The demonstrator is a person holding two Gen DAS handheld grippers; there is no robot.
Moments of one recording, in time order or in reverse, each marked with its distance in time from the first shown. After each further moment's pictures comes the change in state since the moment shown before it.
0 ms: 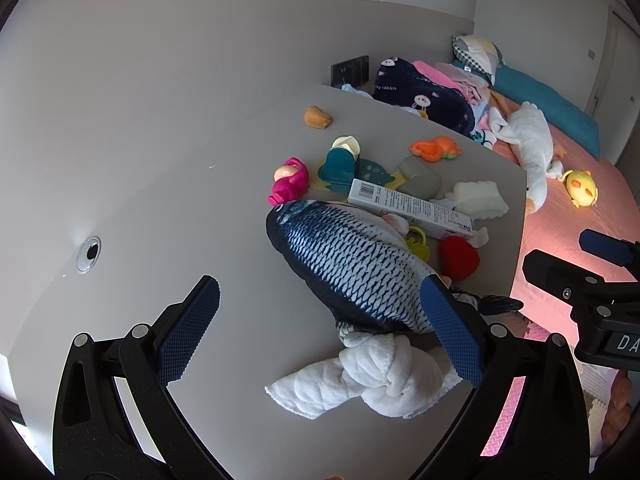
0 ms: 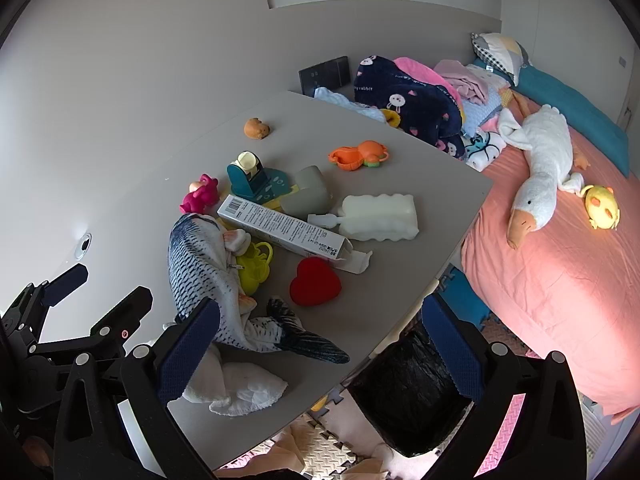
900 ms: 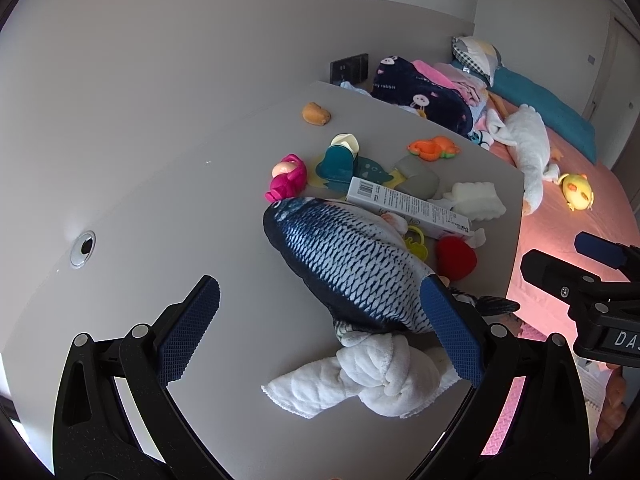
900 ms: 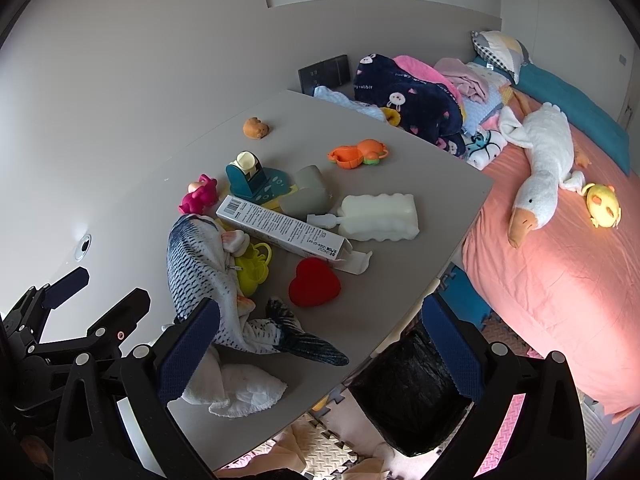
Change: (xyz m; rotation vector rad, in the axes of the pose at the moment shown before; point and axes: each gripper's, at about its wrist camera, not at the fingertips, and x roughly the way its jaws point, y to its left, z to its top) left arm 0.002 0.002 0.000 -0.012 0.006 -0.015; right arm 0.002 0.002 0.001 -0.001 0.001 0.005
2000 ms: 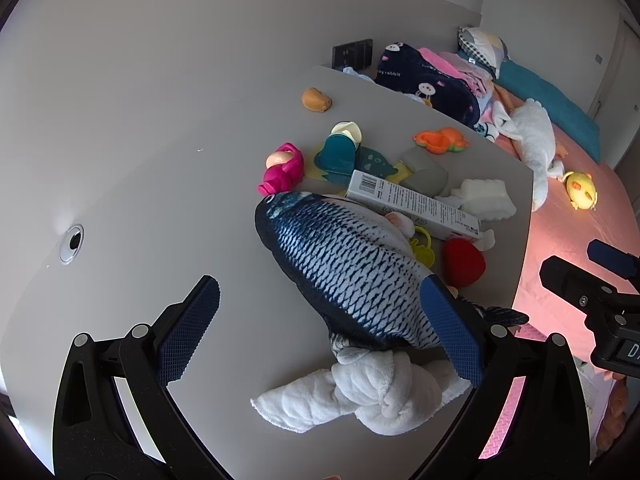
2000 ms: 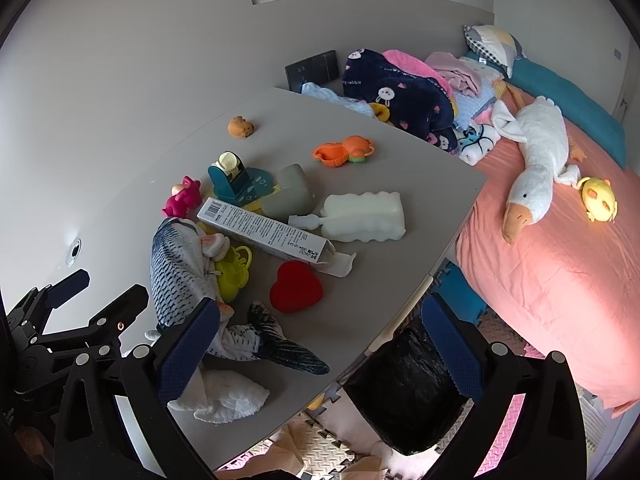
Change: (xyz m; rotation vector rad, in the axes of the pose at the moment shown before) left arm 0.025 0.002 0.011 -0.026 0.059 -0.008; right arm 0.008 -0.018 0.005 0.031 0.016 -0.015
